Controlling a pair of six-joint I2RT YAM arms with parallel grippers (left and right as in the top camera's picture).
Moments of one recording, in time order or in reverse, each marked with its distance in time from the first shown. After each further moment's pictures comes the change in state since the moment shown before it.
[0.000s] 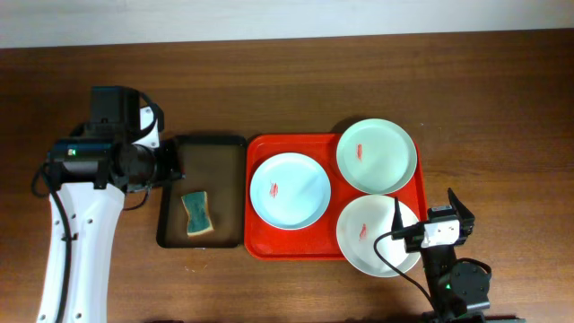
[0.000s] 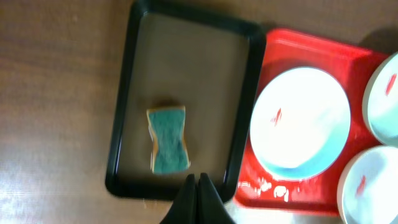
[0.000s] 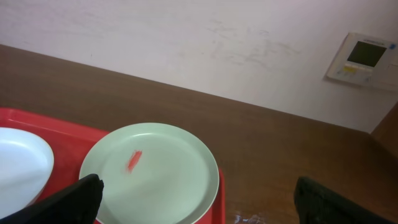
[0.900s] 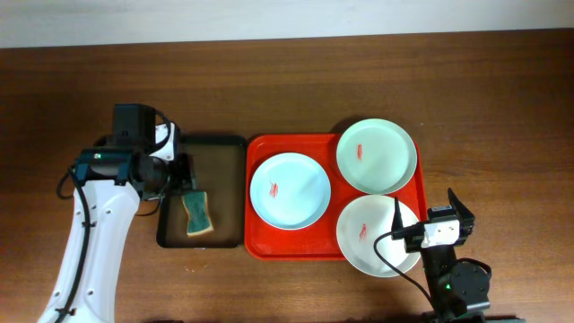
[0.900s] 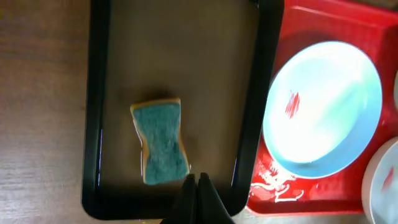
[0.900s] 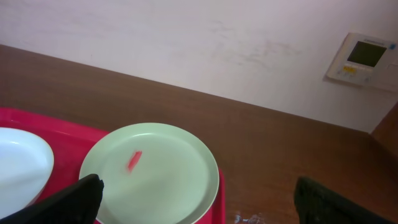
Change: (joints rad) left arm 0.000 0.017 -0.216 0.166 0.044 0.048; right arm 0.000 0.000 0.000 0.000 0.000 0.000
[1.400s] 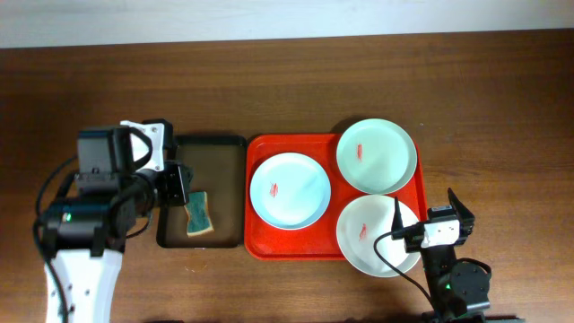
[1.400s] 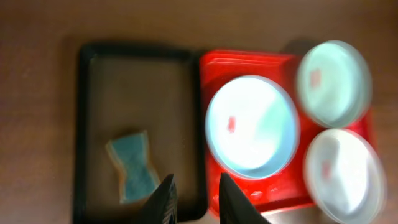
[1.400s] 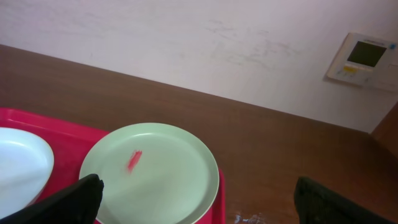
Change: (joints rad) left arm 0.000 -0.277 -0.002 0.032 0.100 0.055; right arm 0.000 0.000 0.000 0.000 0.000 0.000
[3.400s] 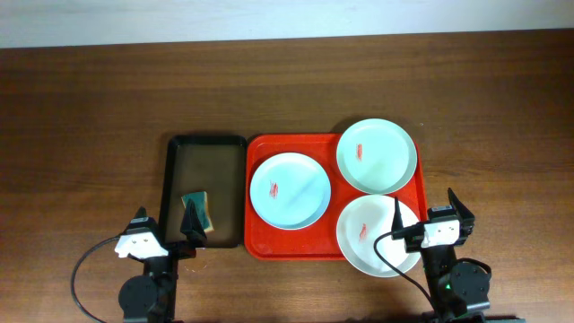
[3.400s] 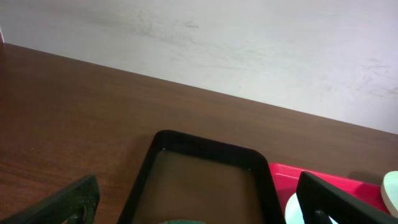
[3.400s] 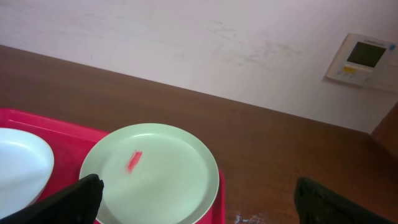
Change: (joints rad) left arm 0.001 -1.128 -1.224 0.981 -0.301 -0.140; right arm 0.001 -0.002 0.000 0.000 0.000 0.000
